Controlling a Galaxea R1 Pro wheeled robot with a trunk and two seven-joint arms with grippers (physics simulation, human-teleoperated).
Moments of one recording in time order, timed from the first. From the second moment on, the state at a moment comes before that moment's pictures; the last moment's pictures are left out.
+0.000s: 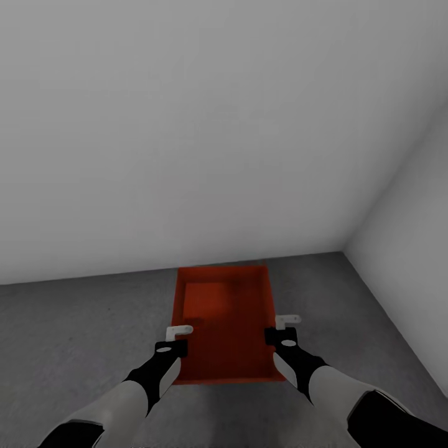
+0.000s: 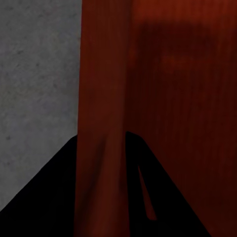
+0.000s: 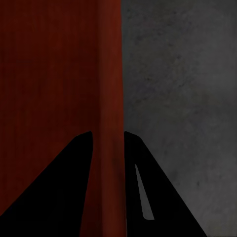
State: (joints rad) left arm -0.74 -0.16 -0.04 -0.26 0.07 0.09 0.29; right arm -0.83 0.08 0.67 -0.16 -0.59 -0.07 -0.30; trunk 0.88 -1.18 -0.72
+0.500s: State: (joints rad) left arm -0.74 -0.16 -0.04 -0.26 0.07 0.09 0.29; right arm -0.83 0.08 0.67 -0.17 -0.59 -0.07 -0.30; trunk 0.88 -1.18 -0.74
